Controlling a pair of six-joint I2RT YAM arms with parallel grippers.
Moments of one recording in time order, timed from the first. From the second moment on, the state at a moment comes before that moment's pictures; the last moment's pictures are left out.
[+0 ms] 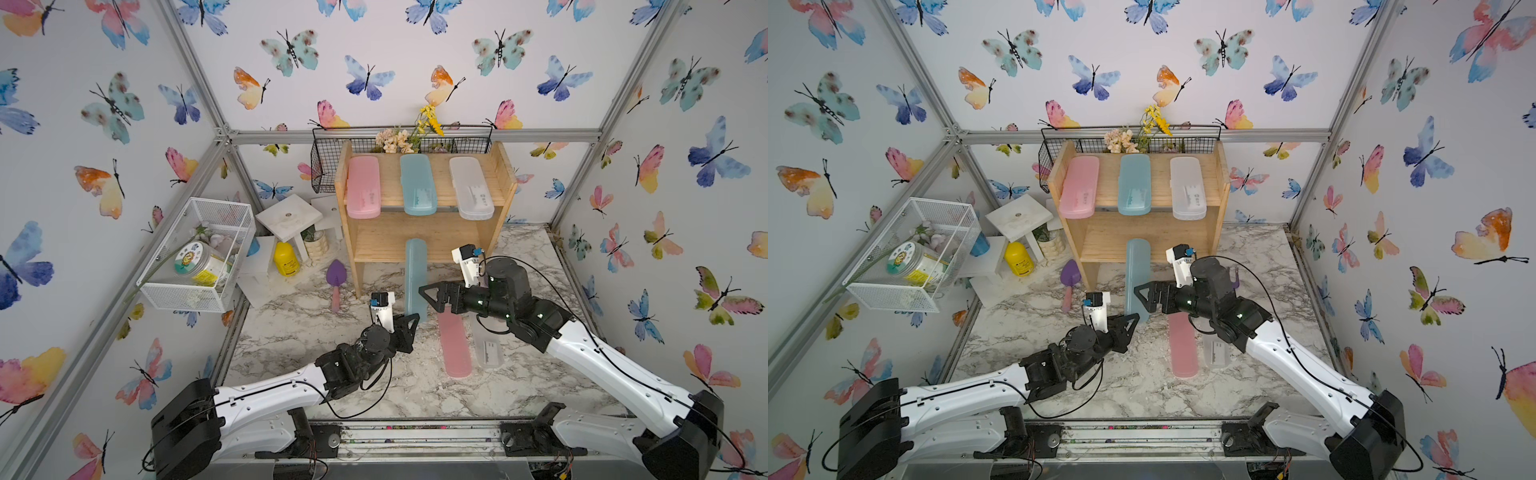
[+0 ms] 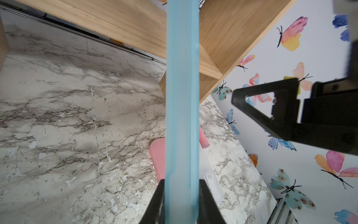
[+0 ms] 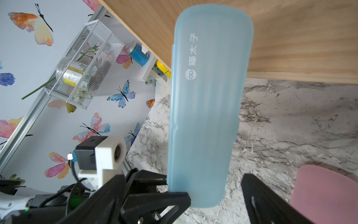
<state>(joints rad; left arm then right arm) -1.08 1.09 0.54 0.31 -0.37 -0.71 0.72 1.18 1.03 -0.27 -0.29 0.59</state>
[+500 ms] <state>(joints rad) -1.08 1.02 0.49 0.30 -0.38 -0.71 0.77 1.38 1.09 -0.15 -0.26 0.60</state>
